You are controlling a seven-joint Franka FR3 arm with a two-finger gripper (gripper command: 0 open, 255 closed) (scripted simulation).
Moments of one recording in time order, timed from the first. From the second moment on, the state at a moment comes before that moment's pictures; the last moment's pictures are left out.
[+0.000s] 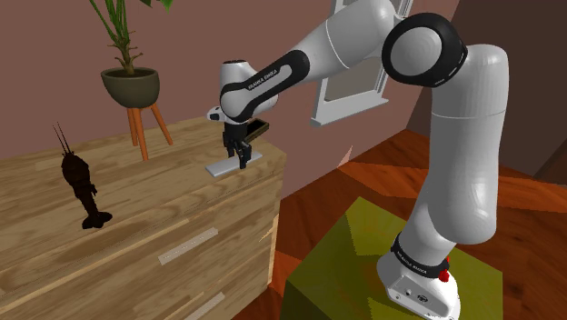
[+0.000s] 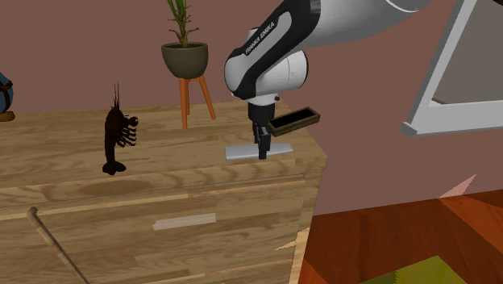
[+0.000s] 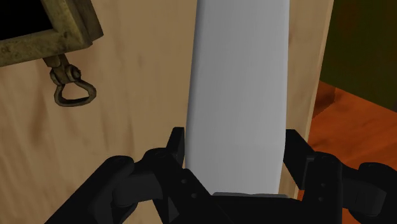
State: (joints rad) arm 0.22 0.34 -0.02 -1.89 0.02 2.22 -1.27
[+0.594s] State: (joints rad) arm 0.22 0.31 -0.02 -1.86 0.02 2.17 -1.27
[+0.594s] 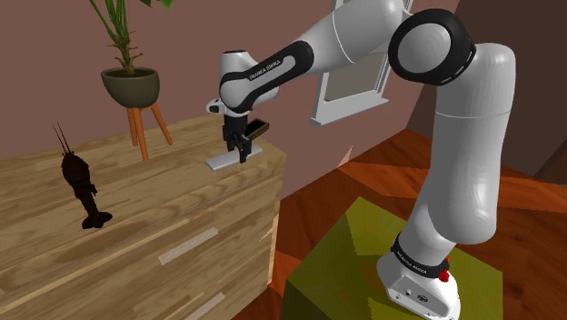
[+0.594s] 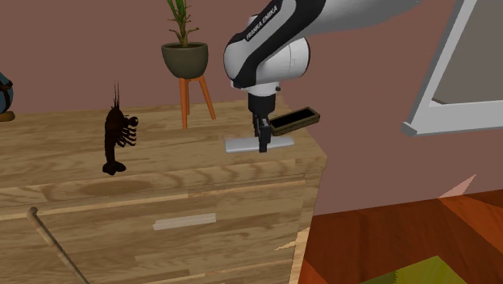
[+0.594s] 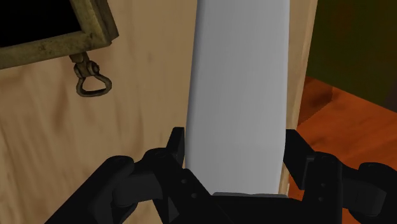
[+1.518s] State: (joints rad) arm 0.22 0.24 -0.02 -1.76 0.02 2.00 -1.26
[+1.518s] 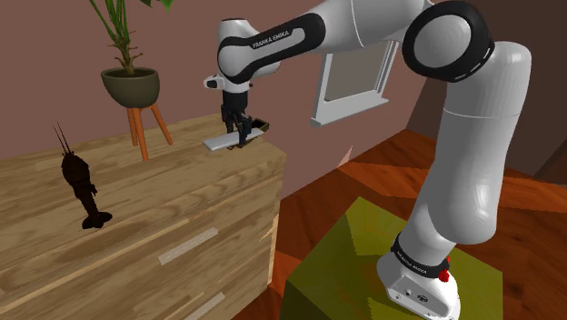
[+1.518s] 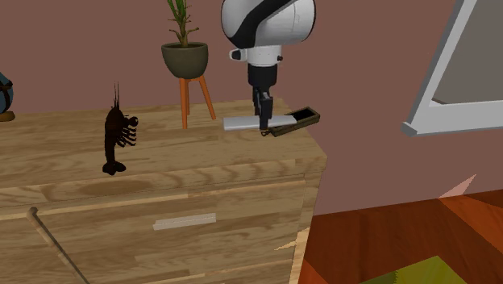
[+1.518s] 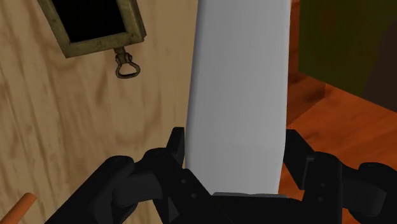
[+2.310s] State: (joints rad) arm 0.11 0.40 -0.07 -1.48 0.04 1.86 -1.41
